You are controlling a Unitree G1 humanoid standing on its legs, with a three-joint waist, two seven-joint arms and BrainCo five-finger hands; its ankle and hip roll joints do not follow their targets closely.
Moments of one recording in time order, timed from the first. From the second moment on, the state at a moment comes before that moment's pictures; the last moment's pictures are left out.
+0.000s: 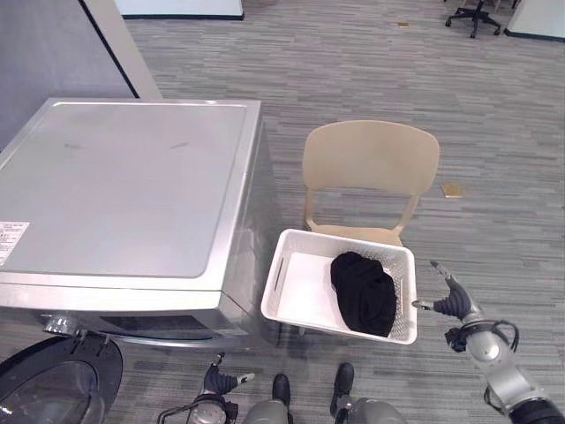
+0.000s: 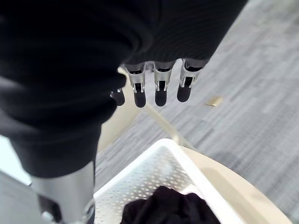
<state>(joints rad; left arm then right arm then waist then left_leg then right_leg) 0.07 0.25 -0.19 0.95 0.01 -0.12 0.16 -0.01 -0.57 0.18 0.32 -0.28 -0.13 -0.20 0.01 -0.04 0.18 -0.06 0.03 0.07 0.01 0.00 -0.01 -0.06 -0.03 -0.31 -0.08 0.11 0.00</state>
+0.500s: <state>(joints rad) 0.05 0.30 -0.22 0.94 0.02 -0.14 0.16 -0.36 -0.55 0.54 0.81 -0.48 -0.08 -0.18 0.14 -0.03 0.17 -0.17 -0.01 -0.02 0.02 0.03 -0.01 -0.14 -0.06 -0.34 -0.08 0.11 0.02</state>
